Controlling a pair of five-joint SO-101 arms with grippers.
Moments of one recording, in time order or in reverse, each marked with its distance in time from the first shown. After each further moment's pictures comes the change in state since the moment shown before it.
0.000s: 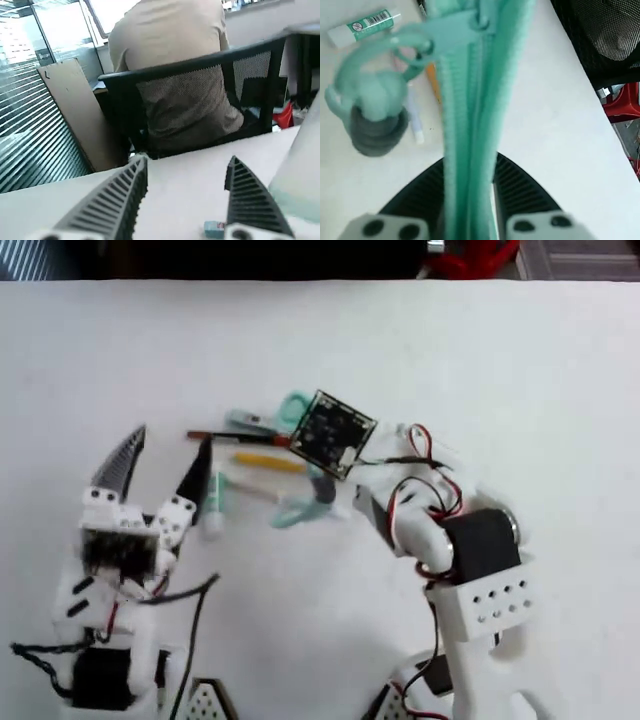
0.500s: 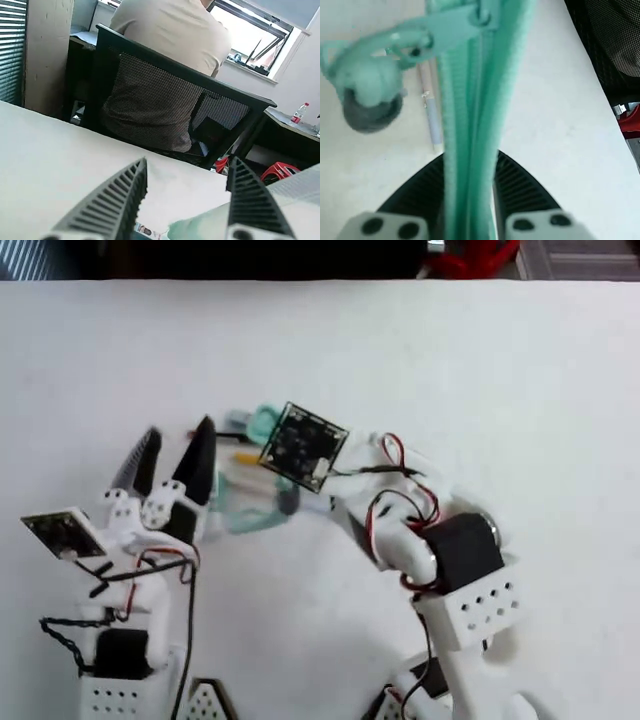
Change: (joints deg) left arm -0.4 0.9 12.4 -13.5 33.5; right arm -6.2 0.0 0.0 0.0 -2.6
